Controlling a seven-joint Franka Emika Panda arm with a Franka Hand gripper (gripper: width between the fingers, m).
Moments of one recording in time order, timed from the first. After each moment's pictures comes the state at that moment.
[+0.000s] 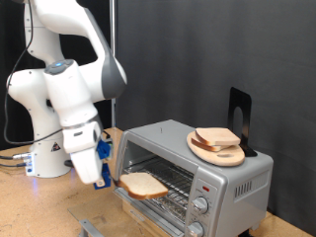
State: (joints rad) arm -0.08 -0.03 -0.03 -2.50 0.48 2.53 -0.74
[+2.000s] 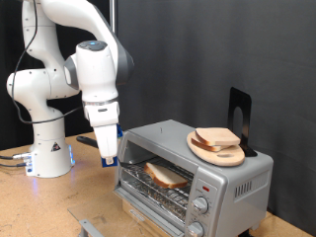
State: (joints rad) arm -0.07 -0.19 0.05 -2.58 0.17 2.43 -0.47
